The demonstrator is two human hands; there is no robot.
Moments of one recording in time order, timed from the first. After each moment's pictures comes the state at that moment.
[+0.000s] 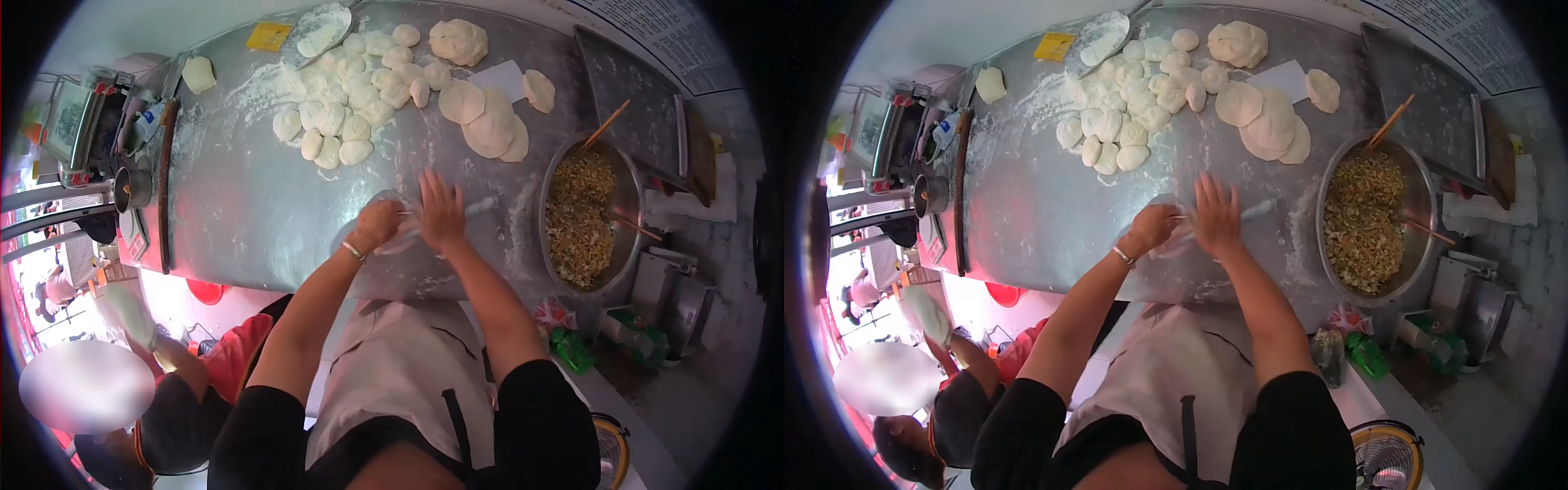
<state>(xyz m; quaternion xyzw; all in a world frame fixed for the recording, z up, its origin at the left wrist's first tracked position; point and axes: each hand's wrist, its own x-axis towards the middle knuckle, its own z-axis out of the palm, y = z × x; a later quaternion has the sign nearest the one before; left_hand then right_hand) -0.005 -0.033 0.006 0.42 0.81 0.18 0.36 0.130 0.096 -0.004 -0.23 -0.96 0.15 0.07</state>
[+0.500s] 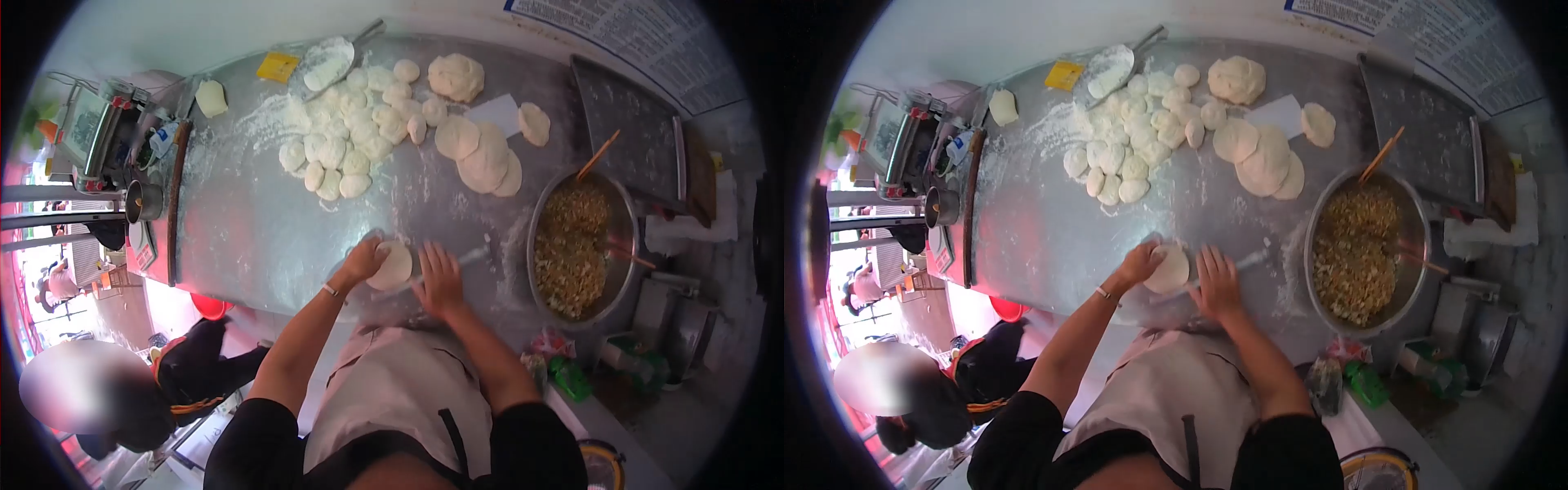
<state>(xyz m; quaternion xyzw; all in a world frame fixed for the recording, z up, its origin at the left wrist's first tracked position) -0.005 -0.058 -0.005 0.33 0.83 0.23 0.39 0.200 0.070 0.009 -0.17 -0.96 0.22 0.05</state>
